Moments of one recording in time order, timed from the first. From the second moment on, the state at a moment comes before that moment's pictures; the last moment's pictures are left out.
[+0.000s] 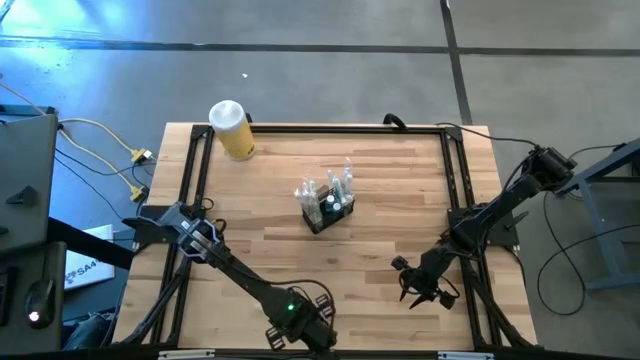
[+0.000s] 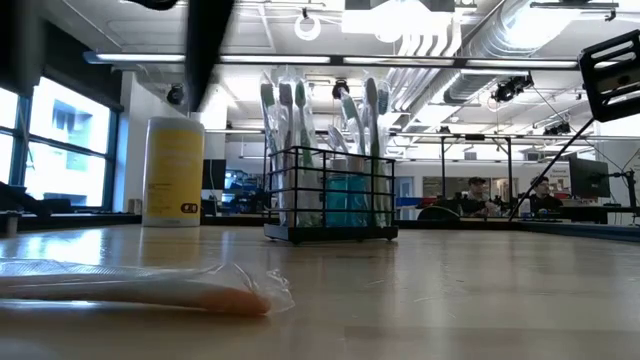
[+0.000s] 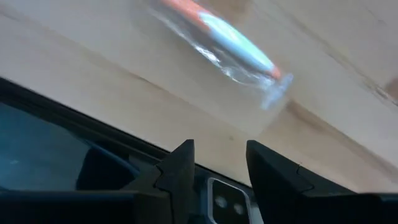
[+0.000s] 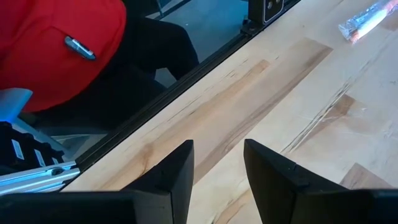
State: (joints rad) left arm -0.62 2.28 2.10 -1.10 0.00 -2.77; right arm 0.65 1.21 0.44 0.16 -0.26 0.03
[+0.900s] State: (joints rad) left arm -0.64 2.27 2.01 -1.22 0.06 -2.79; right arm 0.65 1.21 0.44 0.16 -0.26 -0.07
